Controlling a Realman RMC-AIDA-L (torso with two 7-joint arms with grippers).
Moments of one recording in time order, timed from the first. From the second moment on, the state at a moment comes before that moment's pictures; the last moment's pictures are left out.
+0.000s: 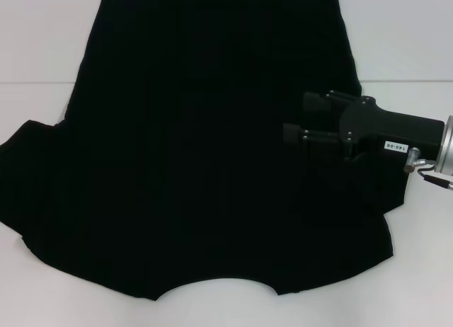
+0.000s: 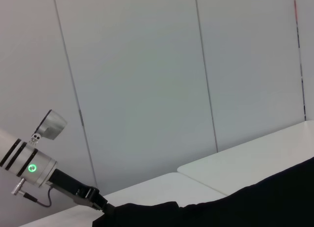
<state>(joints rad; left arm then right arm) -0.54 -2.04 0.36 0.84 2.60 0.99 -2.34 0.66 2.06 -0.67 -0.53 -1.82 -1.46 1.29</state>
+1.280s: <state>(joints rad) -0.57 -2.03 0.35 0.83 2.59 0.94 -2.33 0.66 2.07 -0.67 -0.53 -1.82 -1.46 1.28</state>
